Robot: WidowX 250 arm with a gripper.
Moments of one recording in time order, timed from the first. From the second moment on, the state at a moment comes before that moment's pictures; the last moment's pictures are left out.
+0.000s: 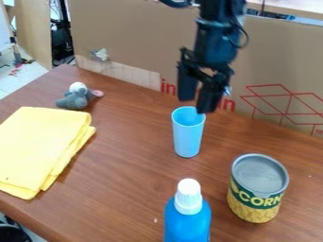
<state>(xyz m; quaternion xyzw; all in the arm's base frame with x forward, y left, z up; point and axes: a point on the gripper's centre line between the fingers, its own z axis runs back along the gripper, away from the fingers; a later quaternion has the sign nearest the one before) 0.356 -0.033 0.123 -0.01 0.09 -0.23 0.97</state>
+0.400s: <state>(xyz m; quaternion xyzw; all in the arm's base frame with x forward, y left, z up) 0.280 0.014 0.148 0.04 0.14 -0.16 0.98</state>
